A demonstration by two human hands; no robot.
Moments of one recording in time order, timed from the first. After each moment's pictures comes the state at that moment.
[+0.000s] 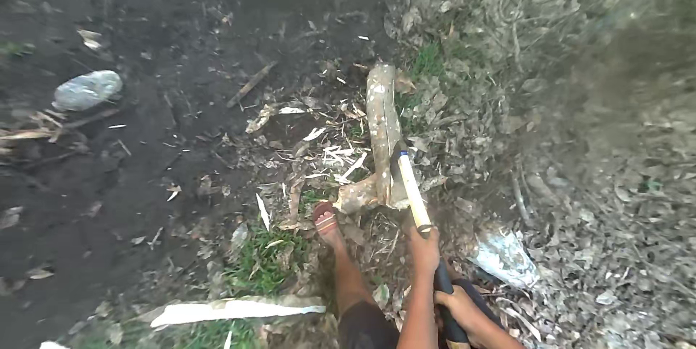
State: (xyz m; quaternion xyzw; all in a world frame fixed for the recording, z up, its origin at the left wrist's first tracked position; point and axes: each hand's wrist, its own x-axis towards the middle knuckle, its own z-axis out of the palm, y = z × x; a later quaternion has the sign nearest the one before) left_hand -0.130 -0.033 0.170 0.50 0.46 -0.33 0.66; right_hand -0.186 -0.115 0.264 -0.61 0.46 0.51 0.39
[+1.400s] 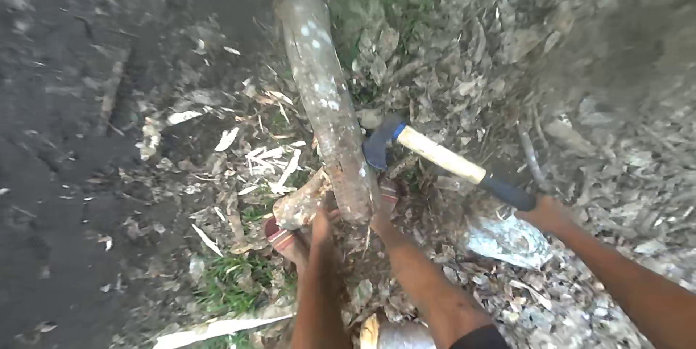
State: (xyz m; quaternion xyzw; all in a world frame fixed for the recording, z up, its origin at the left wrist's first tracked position) left_hand -0.036 -0.042 -0.051 0.52 0.59 -0.36 0.50; right_hand 0.030 -0.545 0.040 -0.77 0.30 0.56 -0.04
